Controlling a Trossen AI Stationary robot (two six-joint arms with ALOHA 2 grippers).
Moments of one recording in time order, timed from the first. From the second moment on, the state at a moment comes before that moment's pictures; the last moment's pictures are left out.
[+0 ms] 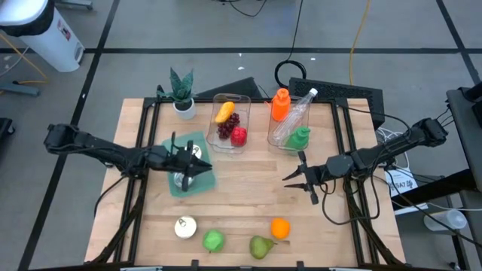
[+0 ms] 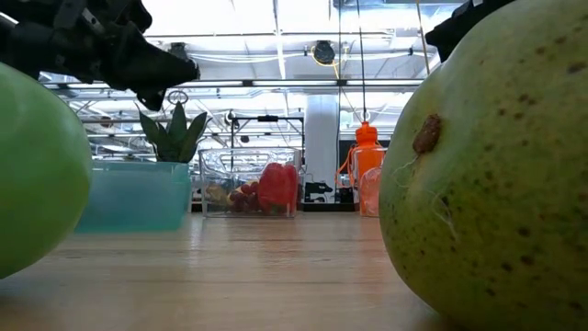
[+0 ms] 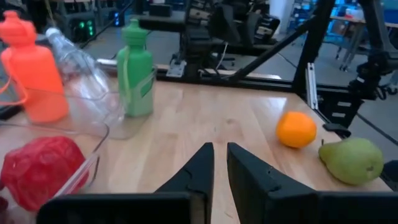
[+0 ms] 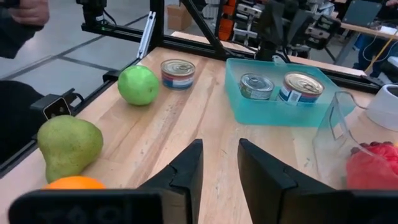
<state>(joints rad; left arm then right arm) -0.13 0.95 0.24 0.58 -0.07 -0.11 0.34 0.89 0.44 0.18 0.13 -0.07</state>
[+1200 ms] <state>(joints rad) -0.14 0.94 0.25 0.55 -0.08 -0.20 0.56 1.50 1.04 -0.35 -0.21 0.06</state>
